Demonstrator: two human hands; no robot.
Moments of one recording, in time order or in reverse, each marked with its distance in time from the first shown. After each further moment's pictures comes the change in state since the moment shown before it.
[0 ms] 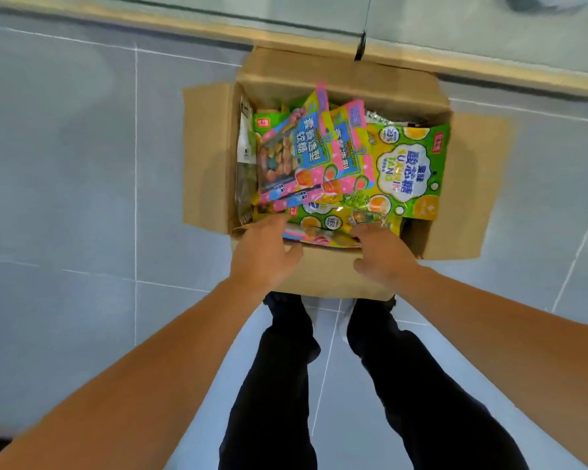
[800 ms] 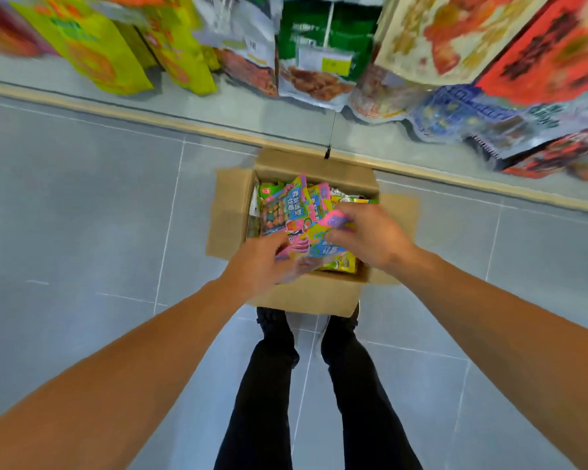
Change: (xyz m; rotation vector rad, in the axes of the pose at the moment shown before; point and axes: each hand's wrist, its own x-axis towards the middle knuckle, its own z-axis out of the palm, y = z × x) left_hand -0.125 0.090 -0.149 -0.182 -0.084 0.168; right_hand -0.215 -0.084 -0.188 0.246 0.425 -0.295
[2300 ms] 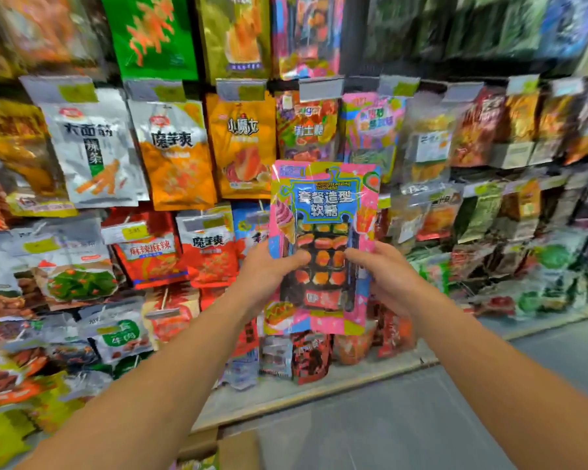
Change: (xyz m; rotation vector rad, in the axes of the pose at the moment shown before) left_hand -0.293 0.666 0.097 -0.517 0.109 0.842; right_hand -0.553 0.085 -0.454 1.008 0.863 -0.190
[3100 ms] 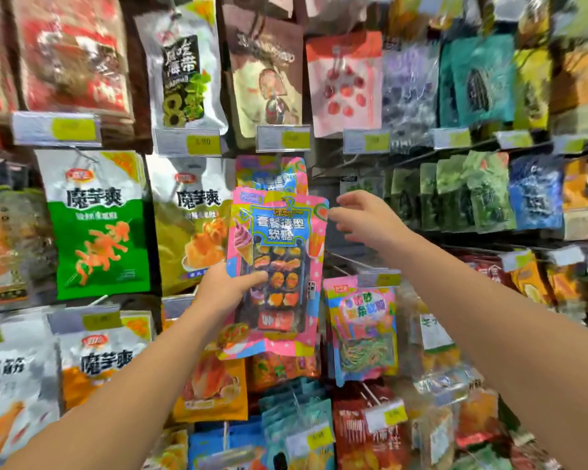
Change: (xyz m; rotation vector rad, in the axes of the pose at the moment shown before) left_hand 0.278 0.206 0.002 0.161 0.233 0.383; right_hand 0.245 -0.321 -0.057 -0.352 0.152 -0.639
